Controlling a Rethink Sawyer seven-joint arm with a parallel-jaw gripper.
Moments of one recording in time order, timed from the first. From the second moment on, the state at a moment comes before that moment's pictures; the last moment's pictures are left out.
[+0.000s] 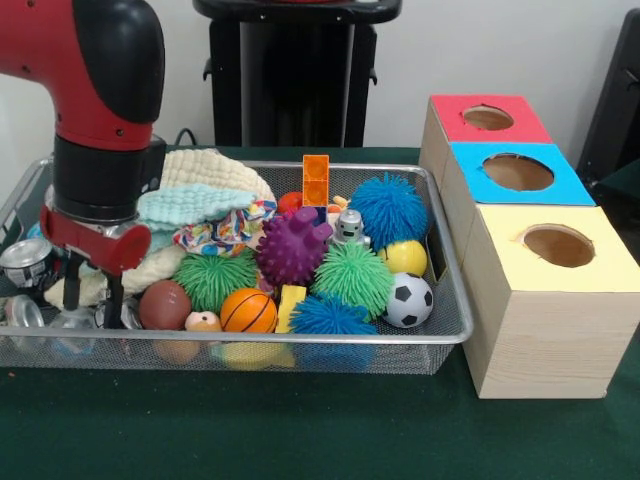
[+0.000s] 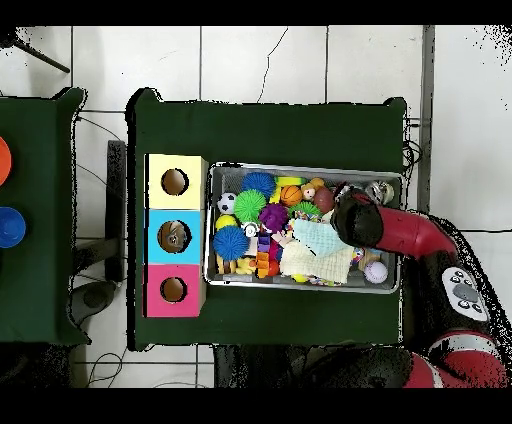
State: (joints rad) arm -0.58 -0.38 0.04 1.40 -0.37 0.24 2.08
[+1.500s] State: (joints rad) arm -0.61 -0.36 0.02 1.36 -0.36 0.22 2.08
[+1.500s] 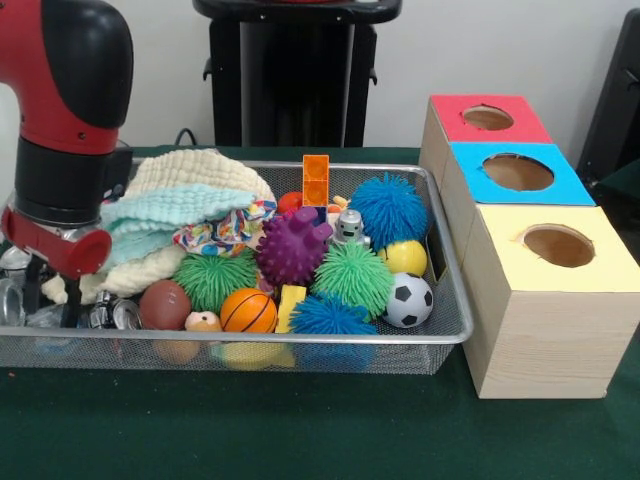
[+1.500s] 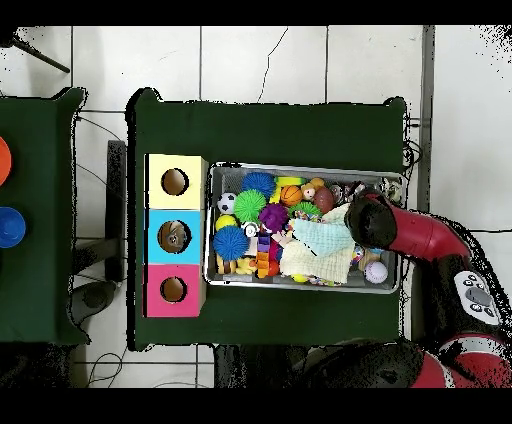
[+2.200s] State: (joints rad) arm -0.62 -0.36 0.05 1.36 -0.34 0.45 2.08
